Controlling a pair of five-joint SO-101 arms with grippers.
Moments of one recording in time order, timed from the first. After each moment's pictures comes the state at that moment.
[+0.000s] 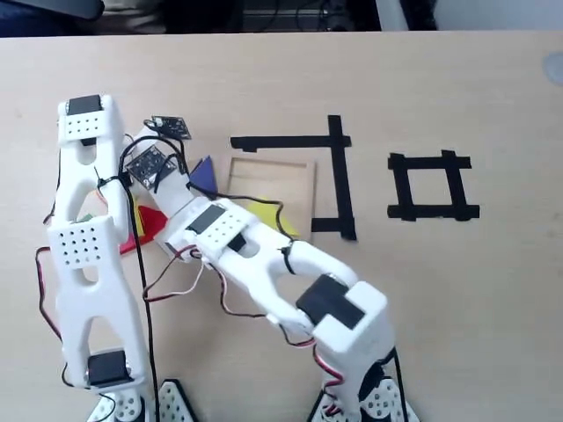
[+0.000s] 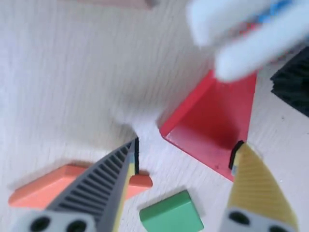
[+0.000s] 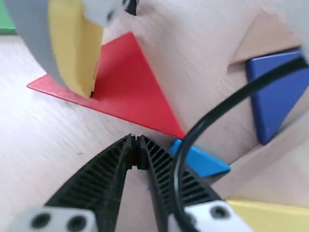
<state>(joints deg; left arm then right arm) -16.1 58.7 -49.5 100.3 -81.5 -47.7 21.1 17.3 33.7 -2.7</state>
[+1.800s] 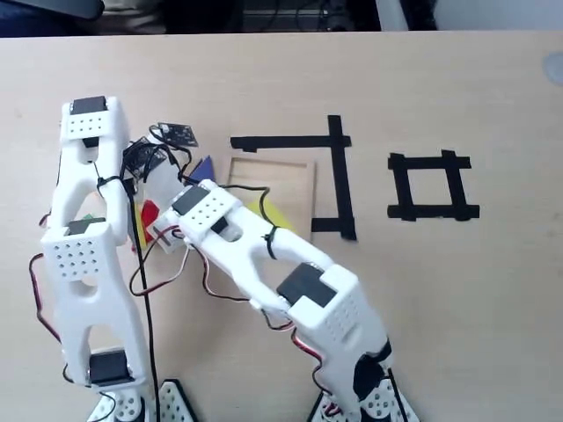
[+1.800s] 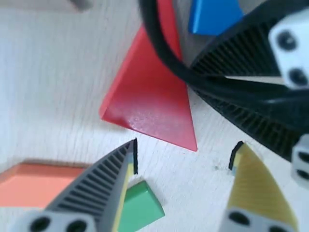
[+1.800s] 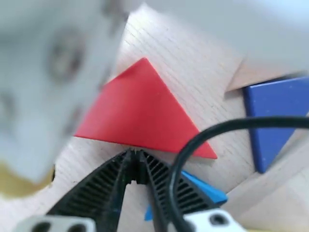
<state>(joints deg) -13.5 45.1 -31.6 100.2 -80.3 -47.0 31.1 -0.5 47.0 -2.6</state>
